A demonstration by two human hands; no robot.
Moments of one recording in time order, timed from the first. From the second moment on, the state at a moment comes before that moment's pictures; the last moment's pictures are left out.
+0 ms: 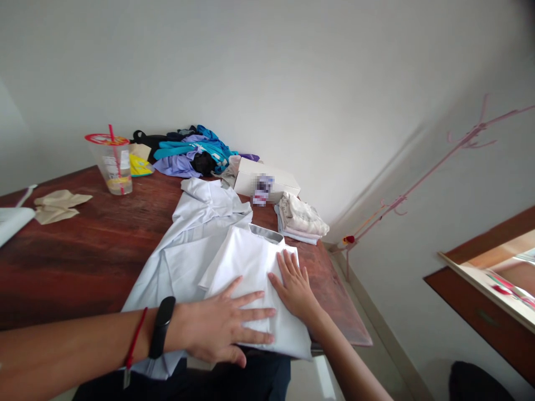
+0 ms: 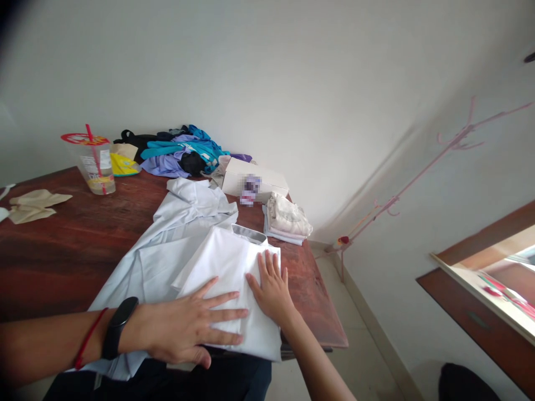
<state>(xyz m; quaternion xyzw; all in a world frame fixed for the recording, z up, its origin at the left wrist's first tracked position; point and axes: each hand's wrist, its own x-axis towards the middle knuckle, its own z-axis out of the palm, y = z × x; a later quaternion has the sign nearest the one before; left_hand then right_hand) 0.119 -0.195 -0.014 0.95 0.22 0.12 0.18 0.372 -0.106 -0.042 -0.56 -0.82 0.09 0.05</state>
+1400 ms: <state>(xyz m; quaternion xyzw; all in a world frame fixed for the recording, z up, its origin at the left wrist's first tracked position) 0.067 -0.081 -0.041 0.75 0.48 0.41 0.18 0.432 -0.117 -0.019 -0.57 -0.44 0.55 0.42</state>
